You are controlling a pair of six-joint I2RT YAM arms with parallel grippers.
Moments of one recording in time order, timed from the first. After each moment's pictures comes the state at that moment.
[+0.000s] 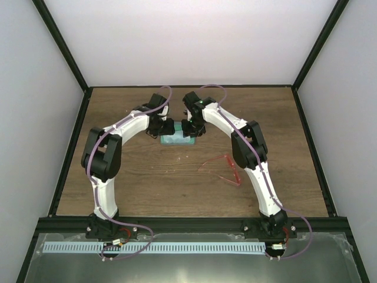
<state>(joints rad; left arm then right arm) -0.39 1.98 1.47 -0.64 0.17 -0.36 0.58 2.35 2.04 -0.99 -0.24 0.41</state>
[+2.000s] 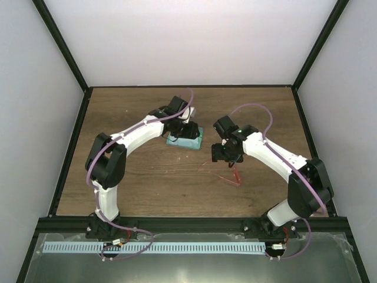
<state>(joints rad) -0.59 1.92 1.50 -0.59 0.28 -0.38 0.58 1.51 1.13 -0.89 -0.02 0.54</state>
